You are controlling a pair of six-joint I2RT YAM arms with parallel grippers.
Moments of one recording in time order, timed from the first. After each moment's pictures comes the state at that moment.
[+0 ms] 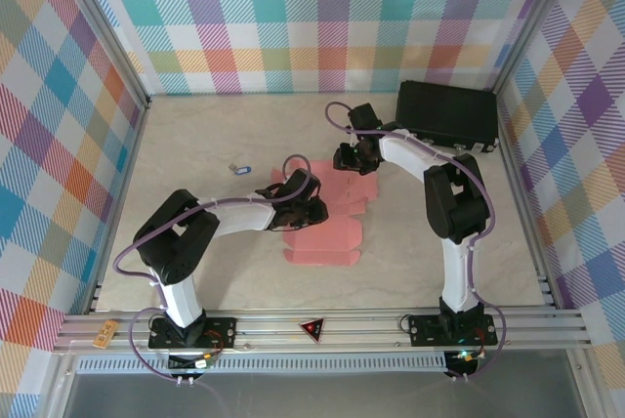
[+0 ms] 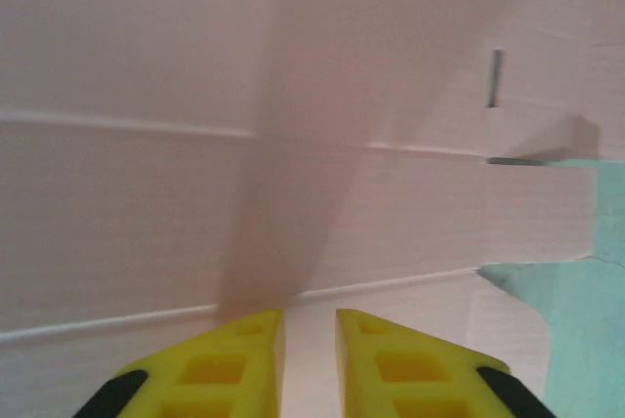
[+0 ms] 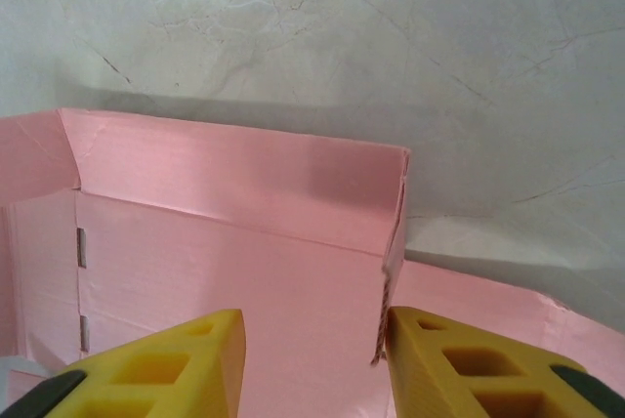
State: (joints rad) left arm -0.74 1.79 0.99 -0.14 0.09 -0.90; right arm 0.45 2.06 1.58 -0.63 -0.19 0.43
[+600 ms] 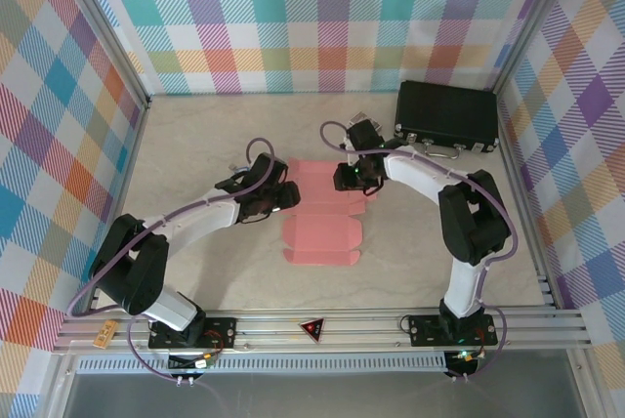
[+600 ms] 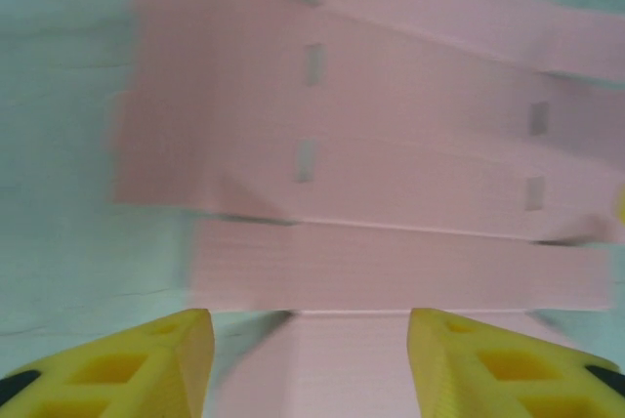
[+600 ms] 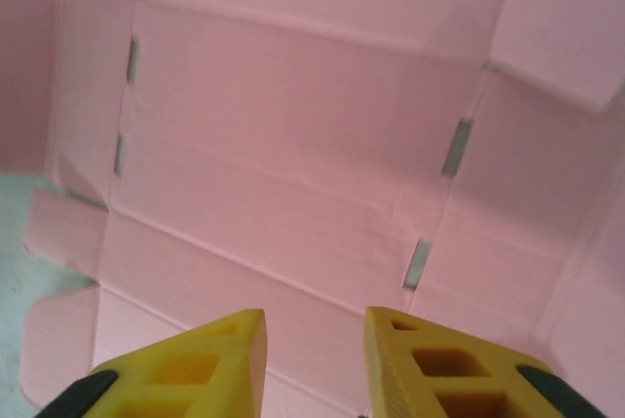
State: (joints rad) left arm -0.58 1.52 0.93 -0.37 -0.06 -0.74; right arm 0.53 1.86 1.33 -0.61 -0.23 0.34
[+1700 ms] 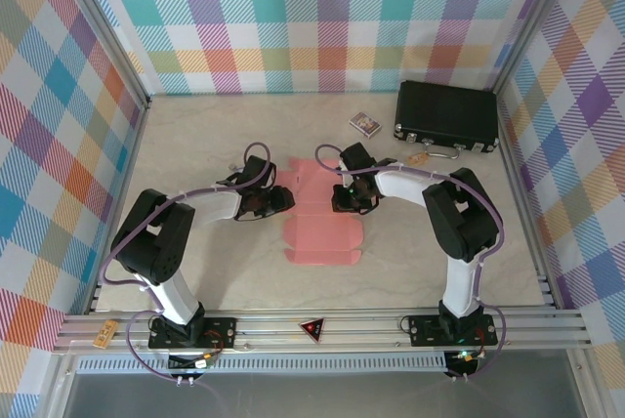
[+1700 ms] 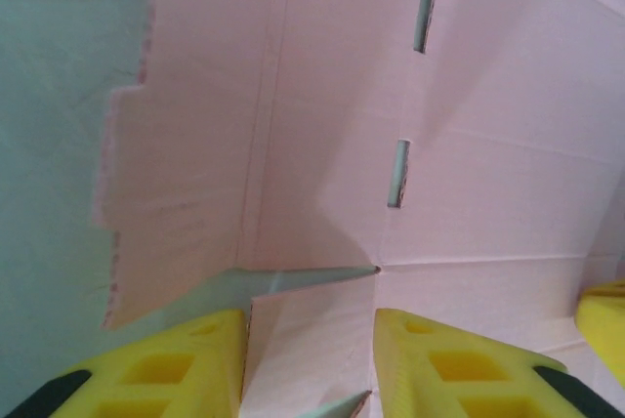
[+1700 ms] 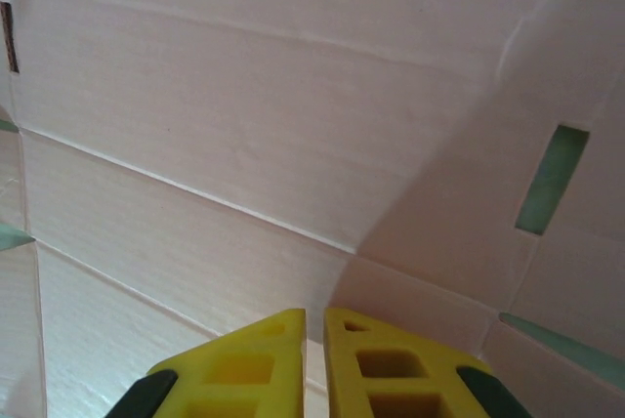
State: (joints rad) left arm -0.45 1.71 0.88 -0.16 0.22 -0.71; right arm 0.58 1.91 1.18 -0.48 -0.29 0.44
